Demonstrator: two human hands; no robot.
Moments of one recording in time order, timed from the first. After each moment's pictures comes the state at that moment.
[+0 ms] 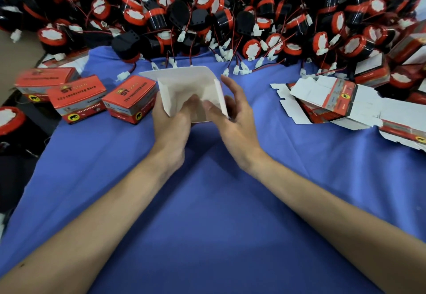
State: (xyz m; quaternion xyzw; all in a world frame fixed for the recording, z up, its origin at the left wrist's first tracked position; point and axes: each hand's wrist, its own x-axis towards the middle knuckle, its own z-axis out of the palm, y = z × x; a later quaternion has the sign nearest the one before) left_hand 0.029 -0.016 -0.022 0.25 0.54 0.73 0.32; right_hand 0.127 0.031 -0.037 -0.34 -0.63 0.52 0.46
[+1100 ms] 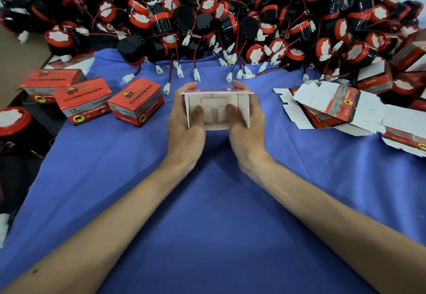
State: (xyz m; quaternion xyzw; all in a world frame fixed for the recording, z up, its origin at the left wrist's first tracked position) left_hand 0.038 -0.019 -0.033 0.41 0.59 0.68 0.18; right_hand 0.132 0.029 -0.033 -0.30 -0.63 0.47 0.54
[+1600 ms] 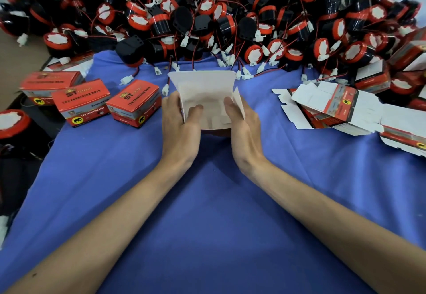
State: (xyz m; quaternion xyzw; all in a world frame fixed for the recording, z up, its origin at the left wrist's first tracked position) left_hand 0.034 -0.018 -0.031 0.37 0.61 0.67 0.20; right_hand 0.133 0.026 -0.026 -0.37 -0.62 0.52 0.46
